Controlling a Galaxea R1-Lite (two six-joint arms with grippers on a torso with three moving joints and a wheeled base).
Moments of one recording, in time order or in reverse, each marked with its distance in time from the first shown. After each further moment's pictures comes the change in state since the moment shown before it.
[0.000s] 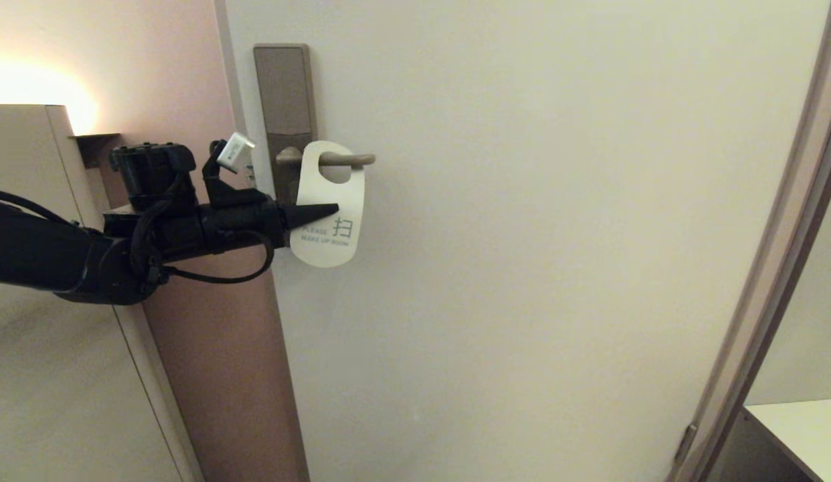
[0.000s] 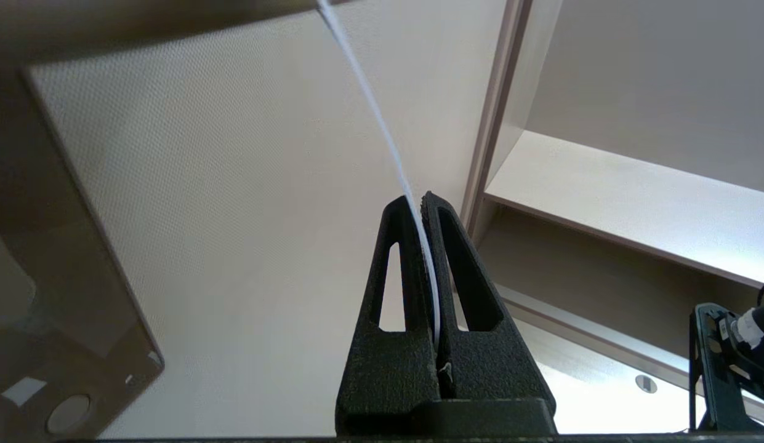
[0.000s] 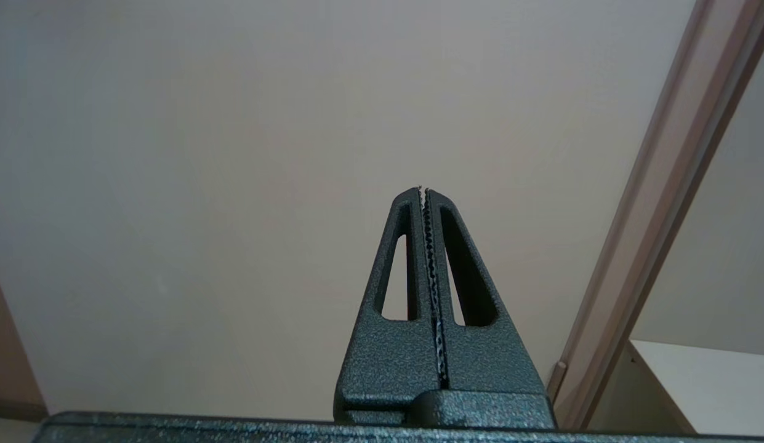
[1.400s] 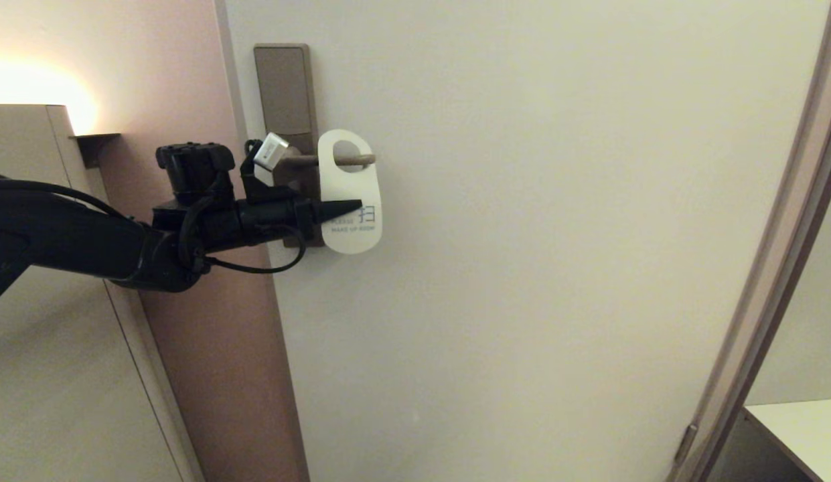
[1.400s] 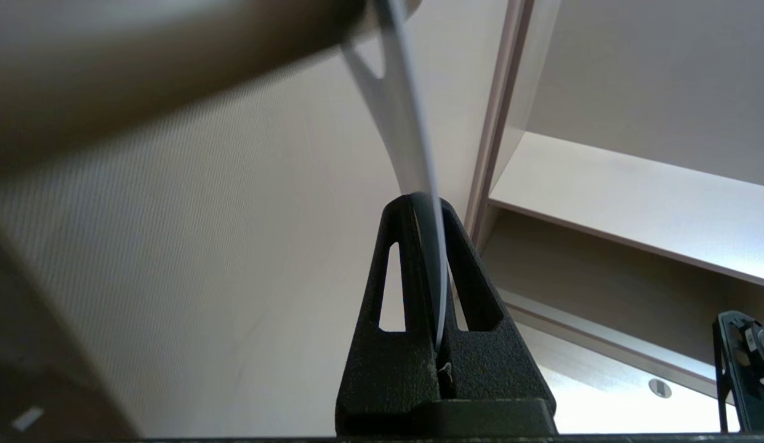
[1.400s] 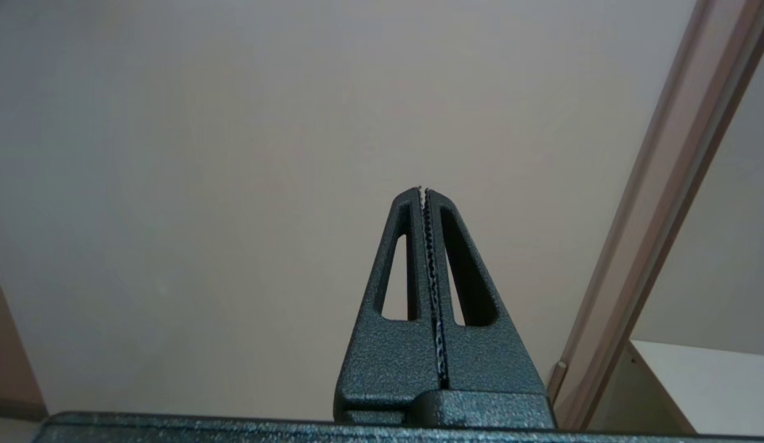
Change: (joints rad) left arm -0.065 0.109 -0.135 0.000 0.030 -0.002; right arm 0.000 0.000 0.000 0.000 0.000 0.000
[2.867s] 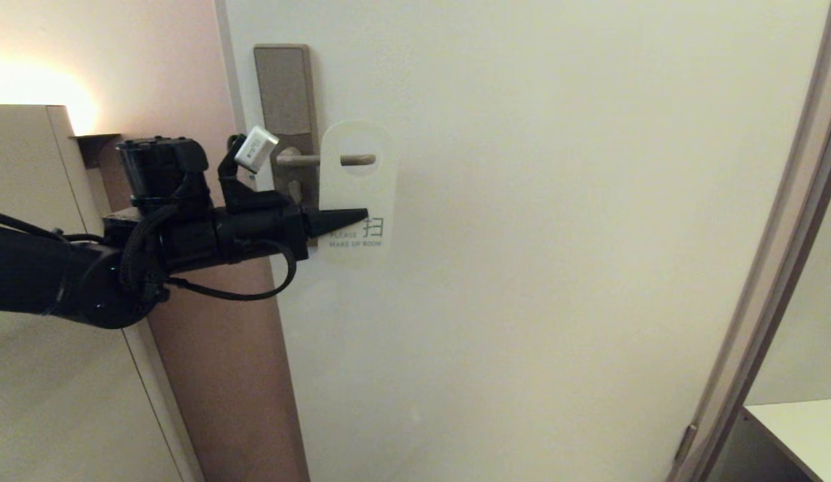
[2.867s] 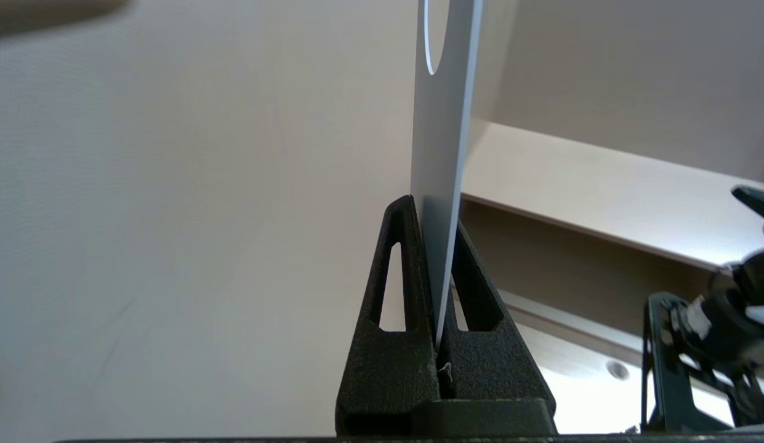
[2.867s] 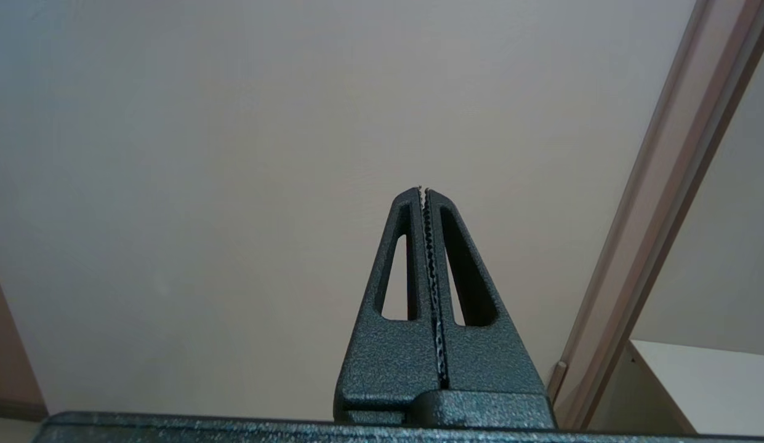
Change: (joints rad) left arm -0.066 -0.240 0.252 0.000 0.066 0.002; right arm 0.000 0.000 0.000 0.000 0.000 0.000
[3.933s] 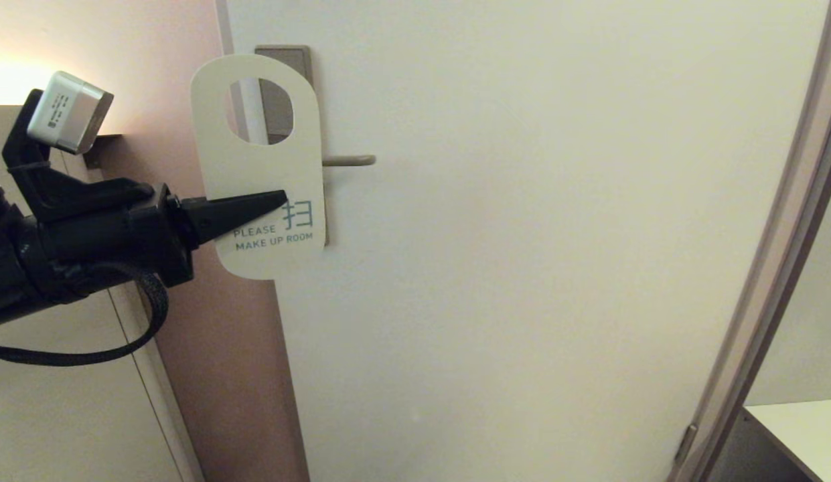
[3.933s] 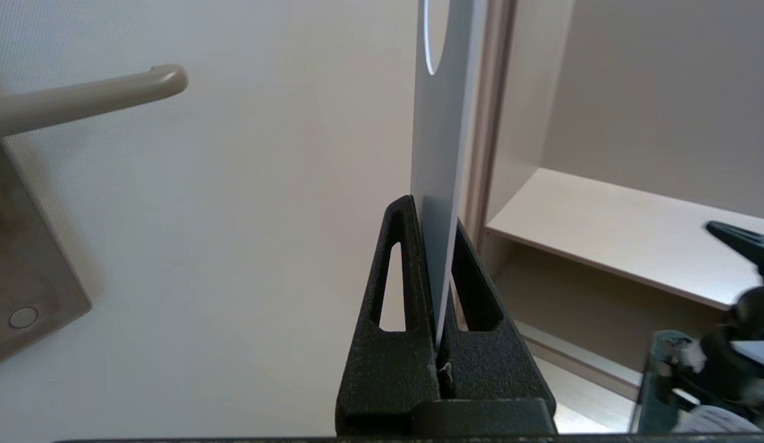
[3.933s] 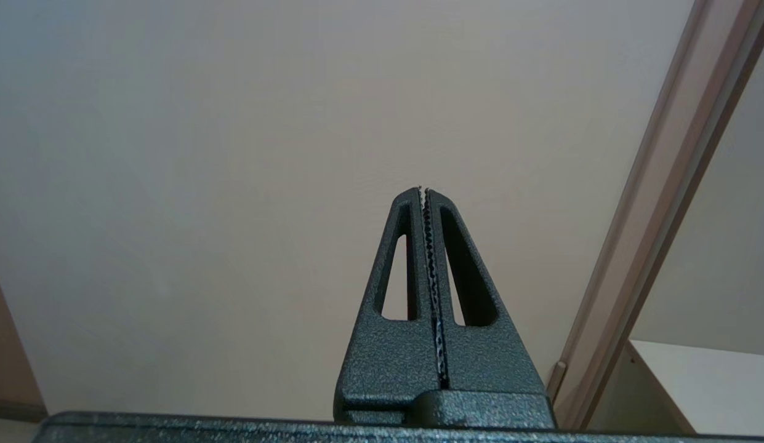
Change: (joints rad) left arm 0.030 -0.447 0.262 0.074 0.150 -0.020; right arm 0.000 0.000 0.000 0.000 0.000 0.000
